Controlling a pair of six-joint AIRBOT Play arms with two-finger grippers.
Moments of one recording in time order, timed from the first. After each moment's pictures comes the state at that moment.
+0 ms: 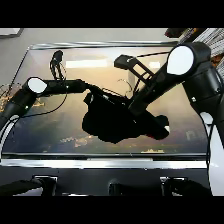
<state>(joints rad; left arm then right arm) -0.26 -1.39 1.30 0.92 -0.74 -1.33 0.45 -1.35 1.76 -1.31 1.70 1.11</state>
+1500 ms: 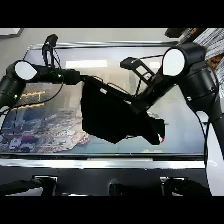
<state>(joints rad) -0.25 -1.42 1.55 1.14 -0.96 -1.46 0.45 -1.36 1.76 -1.44 1.77 1.30</state>
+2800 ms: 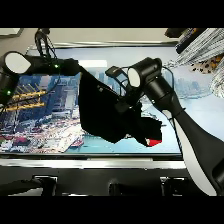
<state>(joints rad) -0.28 -1.41 1.69 1.14 -0.99 -1.54 0.60 -1.52 1.76 -1.61 1.59 1.44</state>
